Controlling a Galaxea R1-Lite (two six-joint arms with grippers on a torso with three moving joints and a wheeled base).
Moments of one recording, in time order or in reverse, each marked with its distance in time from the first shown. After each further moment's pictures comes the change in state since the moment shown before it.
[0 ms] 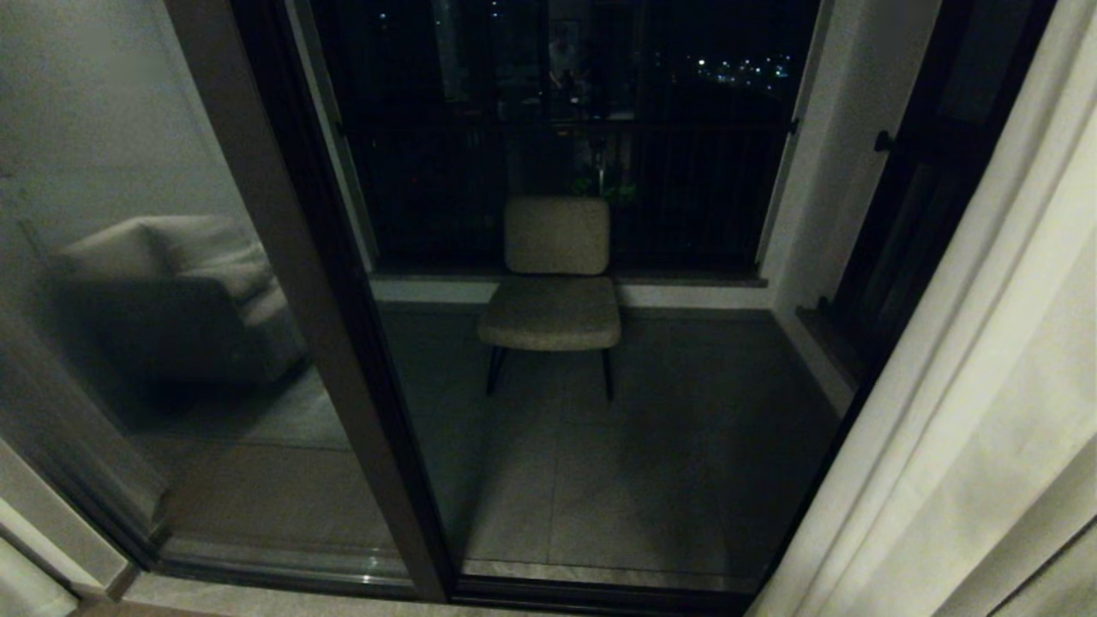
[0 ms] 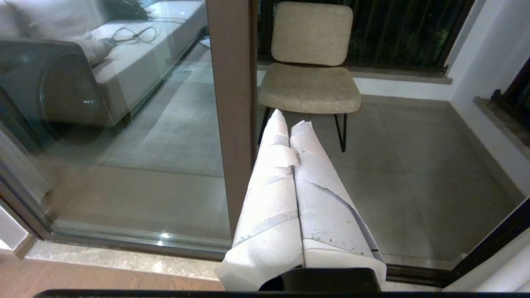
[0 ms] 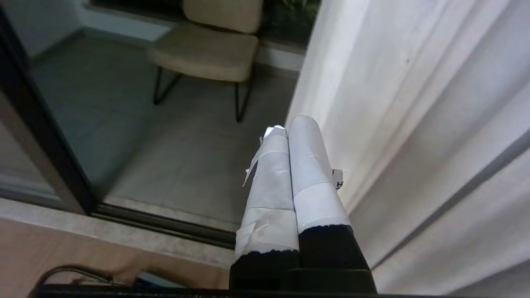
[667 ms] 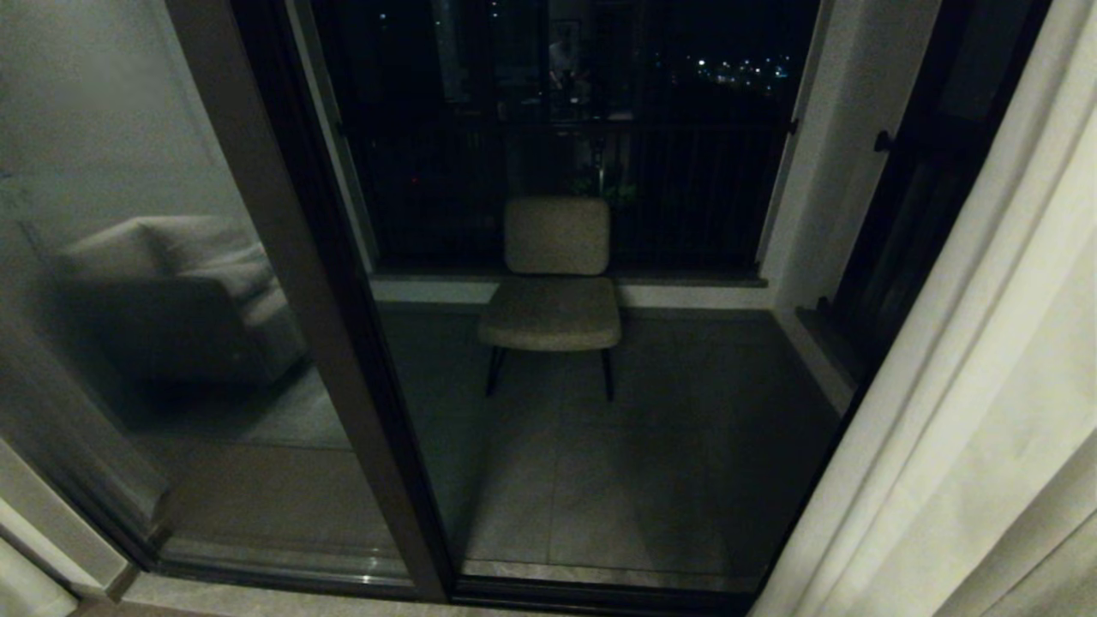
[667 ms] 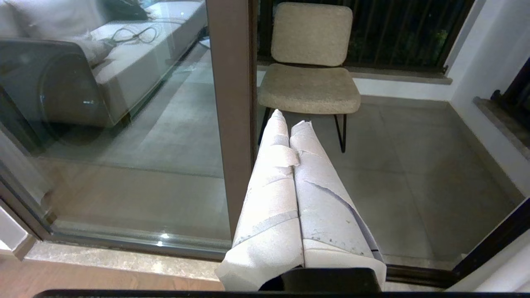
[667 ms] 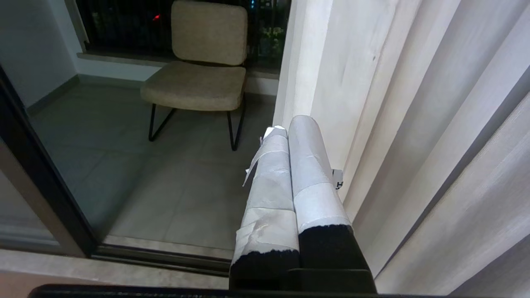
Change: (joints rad) left arm 0.000 0.000 -0.001 0.000 0.000 0.000; right arm 0.015 -0.240 0.000 0.131 -0.067 0.075
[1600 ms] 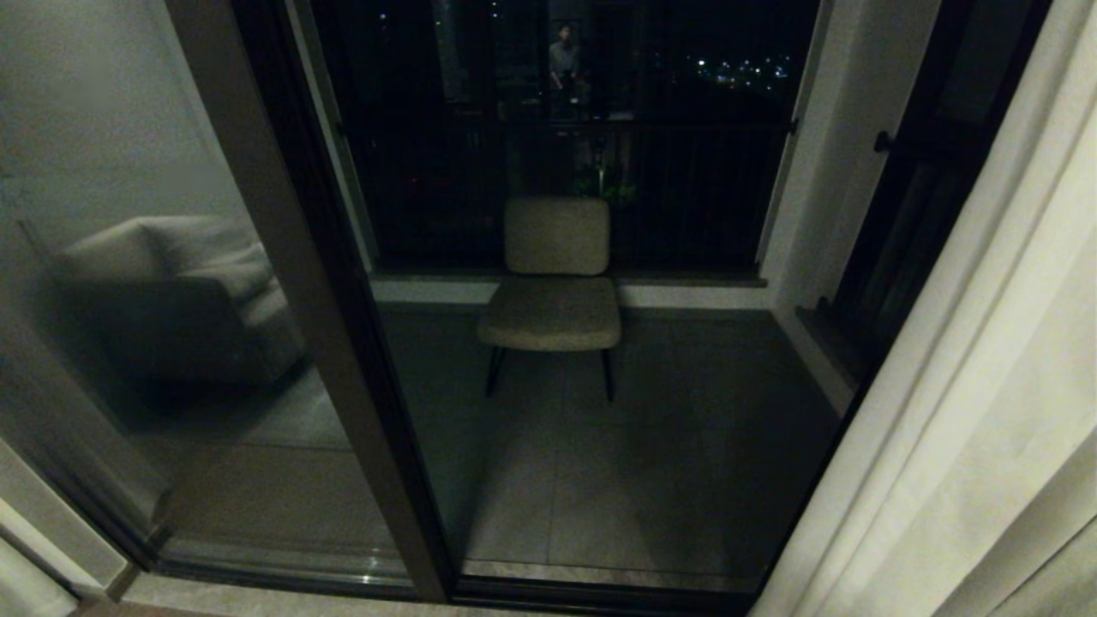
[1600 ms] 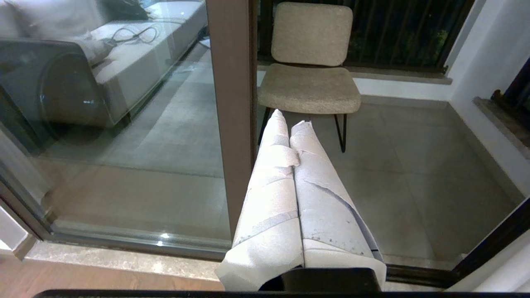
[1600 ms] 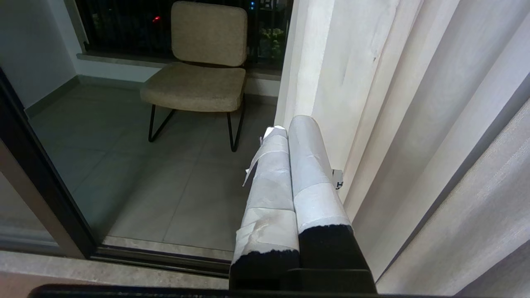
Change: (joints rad) left arm 0.000 0.000 0.000 0.000 0.001 0.000; right arm 0.000 -0.008 0.000 0.000 0.000 -0.001
